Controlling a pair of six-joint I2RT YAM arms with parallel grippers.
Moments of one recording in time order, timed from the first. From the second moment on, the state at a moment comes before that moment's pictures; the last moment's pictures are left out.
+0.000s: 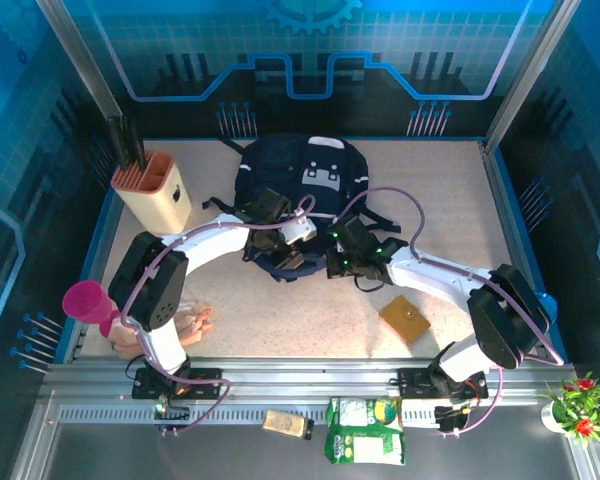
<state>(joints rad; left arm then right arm) -0.52 1.78 1.17 -0.52 0.29 0.42 0.69 1.50 0.89 -0.36 0.00 0.53</state>
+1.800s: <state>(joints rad) -0.49 1.66 1.14 -0.50 0.38 0.44 0.52 1.57 0.78 0.08 -0.40 0.33</state>
